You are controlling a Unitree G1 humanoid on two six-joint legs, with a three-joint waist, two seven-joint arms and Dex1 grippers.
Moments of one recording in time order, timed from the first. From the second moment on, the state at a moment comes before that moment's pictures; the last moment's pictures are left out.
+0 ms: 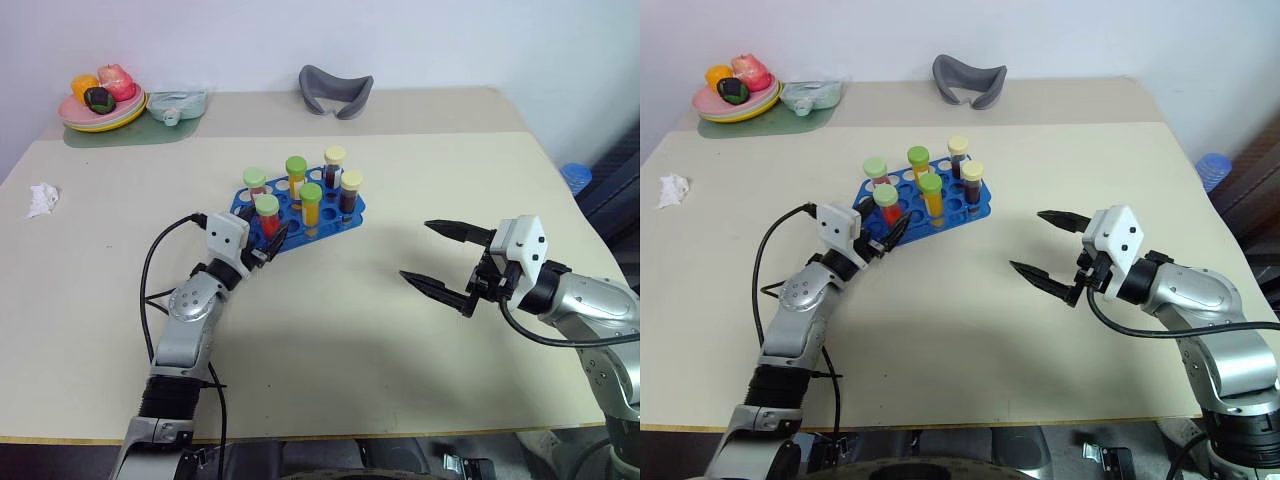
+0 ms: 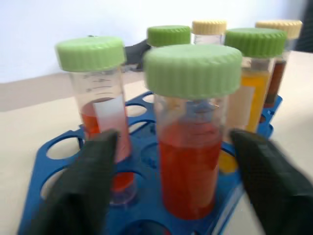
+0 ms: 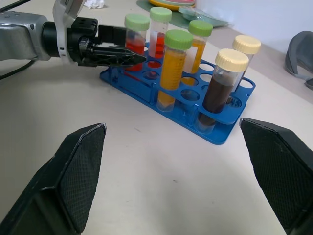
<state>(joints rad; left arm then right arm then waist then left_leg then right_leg) -0.26 0.23 0.02 0.04 -0.20 -0.04 -0.43 -0.06 -0.75 -0.20 -0.49 0.54 0.38 0.86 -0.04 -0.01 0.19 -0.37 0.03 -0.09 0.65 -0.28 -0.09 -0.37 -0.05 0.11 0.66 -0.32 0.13</state>
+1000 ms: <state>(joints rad) 0.09 0.68 0.17 -0.33 -0.46 0.22 -0.83 0.46 -0.61 -0.42 -0.51 0.48 0.25 0.75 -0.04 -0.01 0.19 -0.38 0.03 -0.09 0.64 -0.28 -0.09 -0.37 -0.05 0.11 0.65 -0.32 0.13</state>
